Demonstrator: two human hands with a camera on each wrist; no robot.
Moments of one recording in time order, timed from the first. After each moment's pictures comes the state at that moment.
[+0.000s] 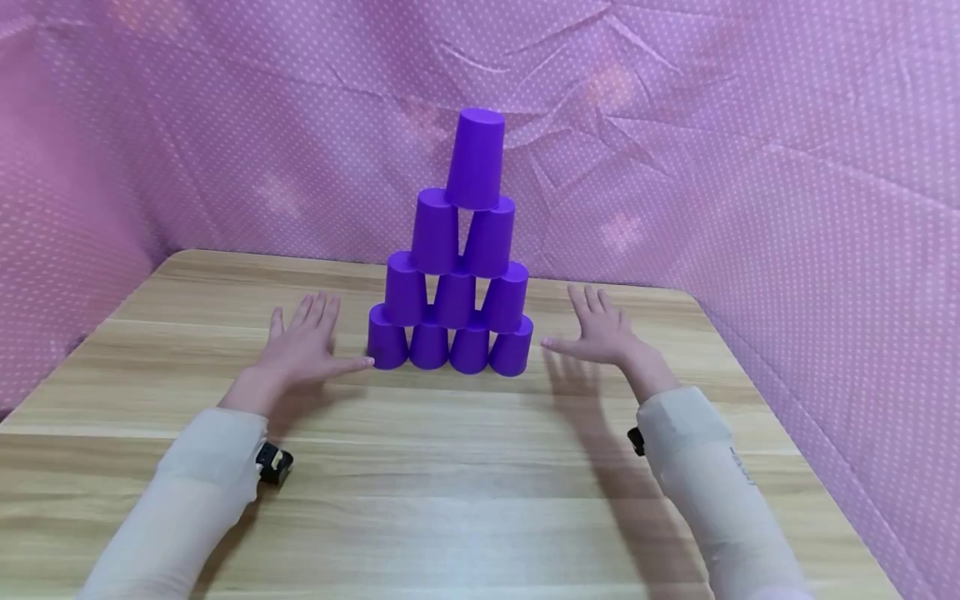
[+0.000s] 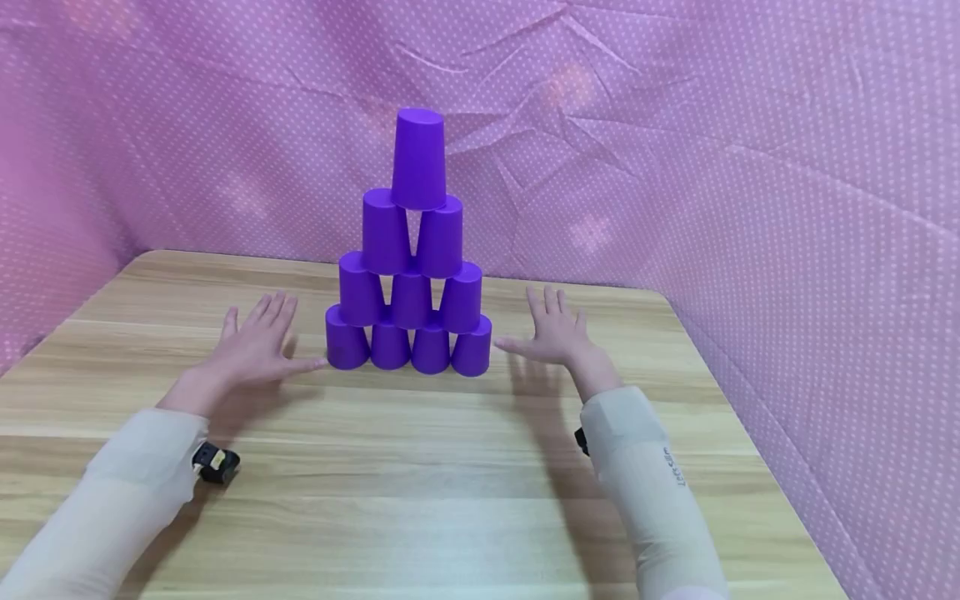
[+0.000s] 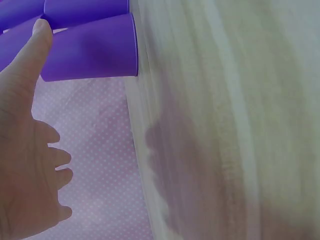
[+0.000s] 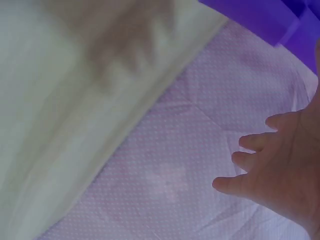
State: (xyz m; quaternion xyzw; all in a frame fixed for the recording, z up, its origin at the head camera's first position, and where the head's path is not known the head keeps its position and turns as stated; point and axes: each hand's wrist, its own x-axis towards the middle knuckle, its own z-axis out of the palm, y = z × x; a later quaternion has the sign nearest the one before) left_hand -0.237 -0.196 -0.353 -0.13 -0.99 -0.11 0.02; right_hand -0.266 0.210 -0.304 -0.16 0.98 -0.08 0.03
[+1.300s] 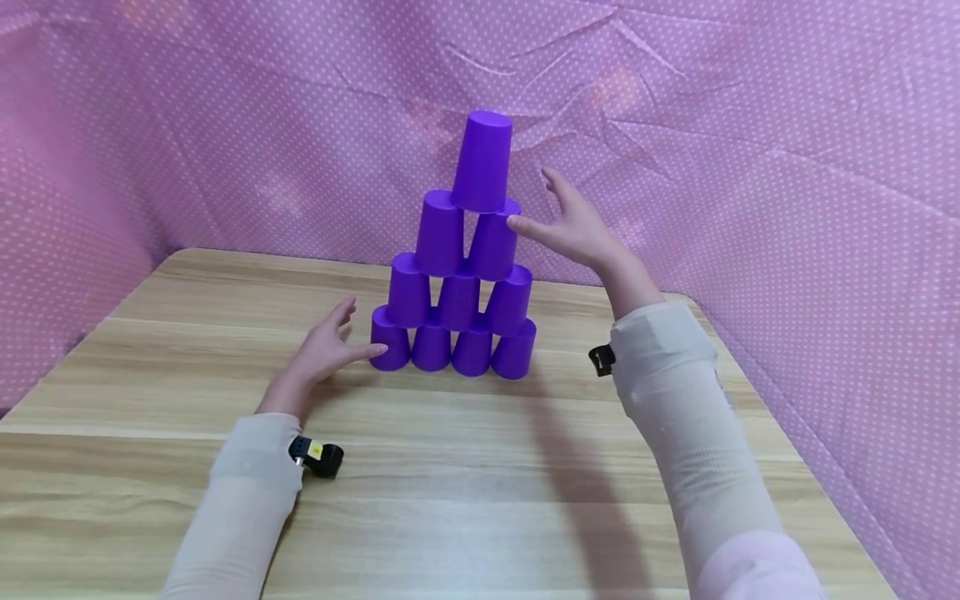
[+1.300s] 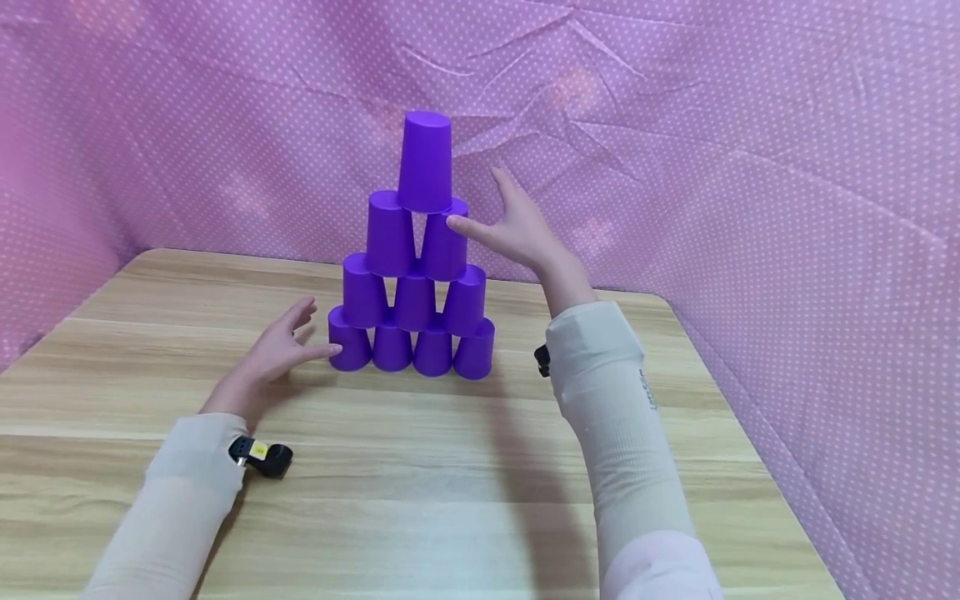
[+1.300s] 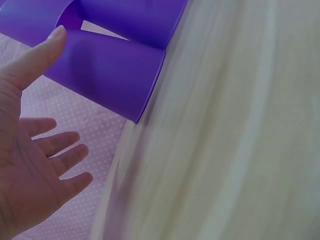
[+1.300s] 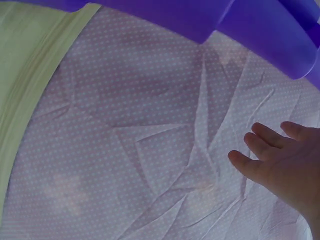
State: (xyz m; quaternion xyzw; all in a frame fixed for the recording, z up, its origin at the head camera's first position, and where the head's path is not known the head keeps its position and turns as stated) left_hand -0.260 -0.182 -0.379 -0.09 -0.85 -0.52 0.00; right_hand -0.294 0.139 -0.184 -0.18 0.93 -0.32 -0.05
